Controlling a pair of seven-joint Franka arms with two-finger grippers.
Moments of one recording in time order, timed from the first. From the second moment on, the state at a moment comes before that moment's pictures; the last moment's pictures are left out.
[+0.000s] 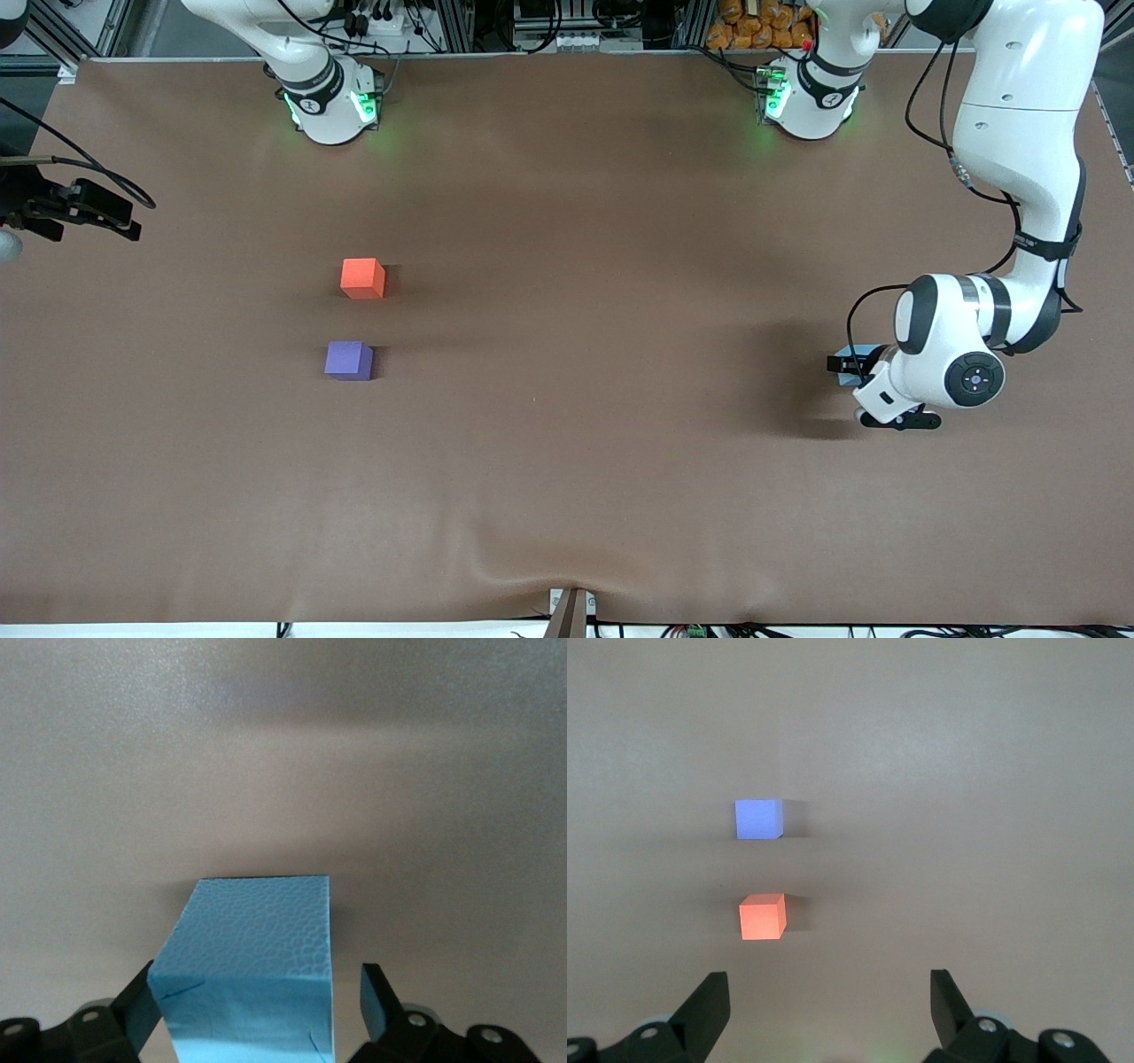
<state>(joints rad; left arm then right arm) 0.01 0.66 -0.05 -1.71 0.11 2.05 -0.06 -0.01 -0.01 -0.04 -1.58 0.00 1.51 -0.05</state>
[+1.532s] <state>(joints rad) -0.52 0.70 -0.30 -1.52 0.07 1.90 -0.74 -0.01 0.00 -0.05 -1.58 0.00 1.51 -0.05</state>
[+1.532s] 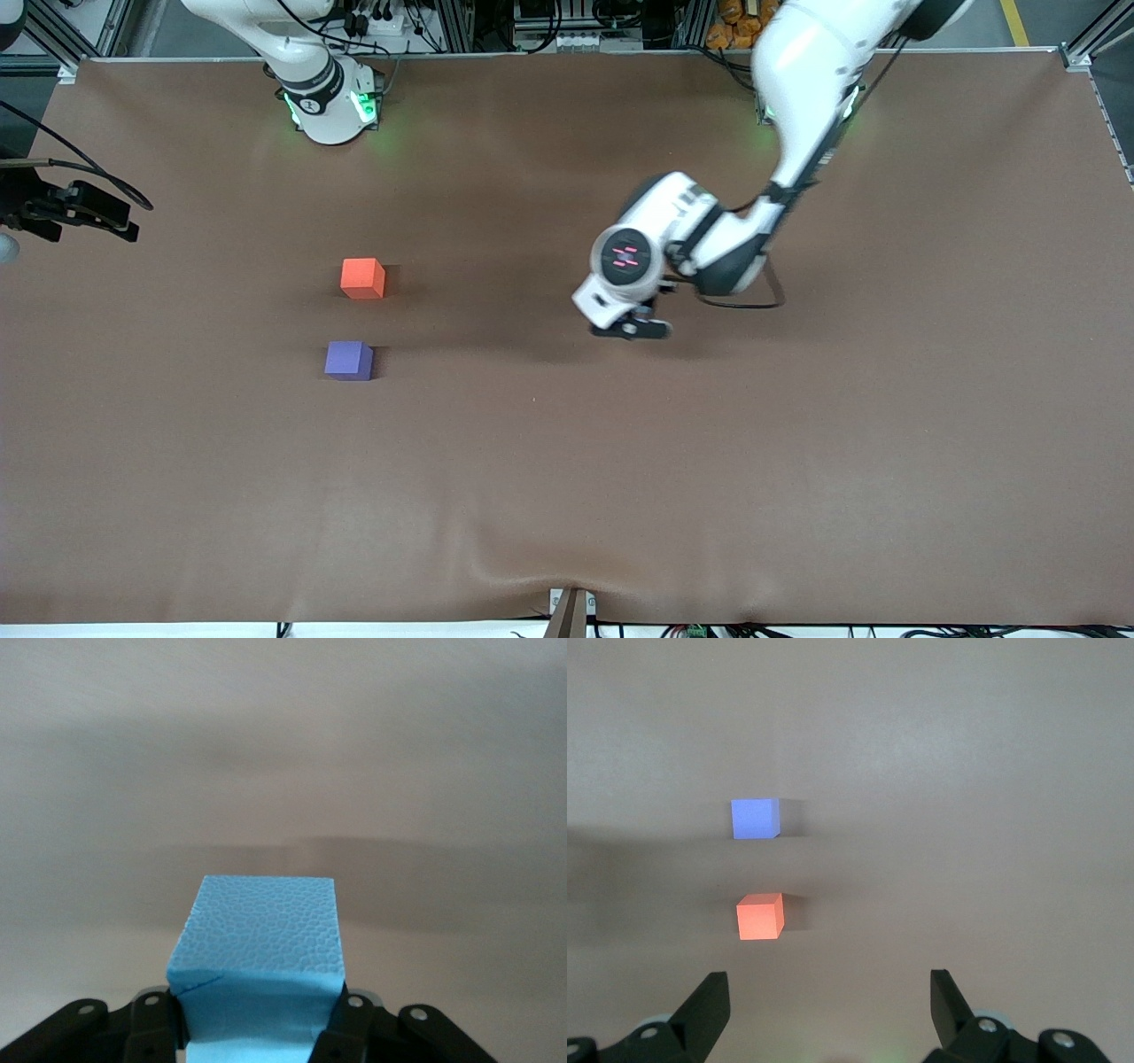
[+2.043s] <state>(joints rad) -0.69 0.85 -0.29 -1.39 0.04 2.07 -0.92 -0.02 0.02 -0.05 -1.58 0.00 1.51 -0.05</state>
